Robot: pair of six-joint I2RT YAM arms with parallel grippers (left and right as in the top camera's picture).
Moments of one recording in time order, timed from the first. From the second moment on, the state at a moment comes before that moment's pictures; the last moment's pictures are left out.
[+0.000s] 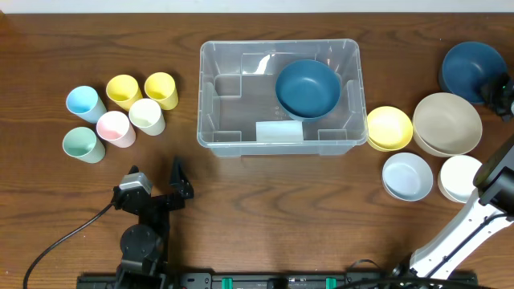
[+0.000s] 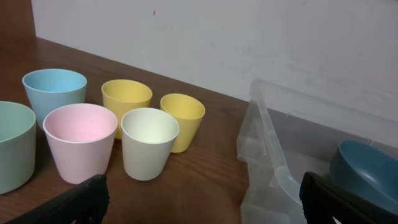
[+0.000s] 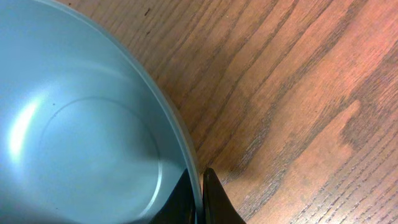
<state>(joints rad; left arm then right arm) -0.20 0.01 0.03 -0.11 -0.27 -0.32 -0.60 2.29 1.76 -0.47 -0.06 0.43</state>
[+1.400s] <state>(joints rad) -0.20 0.01 0.03 -0.11 -0.27 -0.32 0.14 1.81 1.76 -0.86 -0.09 0.45</state>
